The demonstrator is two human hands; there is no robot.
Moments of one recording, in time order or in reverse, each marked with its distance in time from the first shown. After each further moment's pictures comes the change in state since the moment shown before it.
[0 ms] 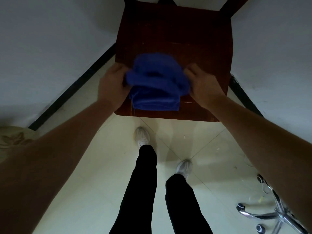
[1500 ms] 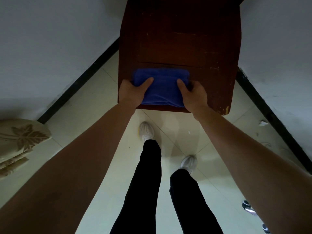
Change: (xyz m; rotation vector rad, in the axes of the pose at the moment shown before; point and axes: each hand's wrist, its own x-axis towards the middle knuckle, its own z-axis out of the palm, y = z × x) left_hand -0.021 0.045 0.034 -0.494 -0.087 -0.873; right_hand -0.016 -0.045 0.052 0.724 0.059 0.791
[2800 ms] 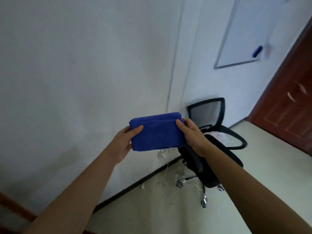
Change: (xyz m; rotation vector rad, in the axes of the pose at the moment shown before) left_hand -0.671 0.307 0.067 0.227 -1.618 0.790; right_hand -0.630 0.050 -0.489 0.905 1.104 -0.036
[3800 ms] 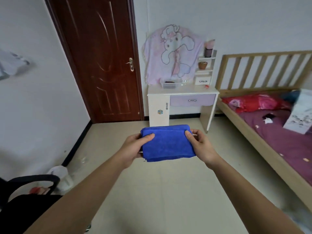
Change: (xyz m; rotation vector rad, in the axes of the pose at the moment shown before) left_hand 0.007 -0.279 1.024 0.421 -1.004 -0.182; right_hand -0.481 0.259 -0.854 0.066 1.189 0.155
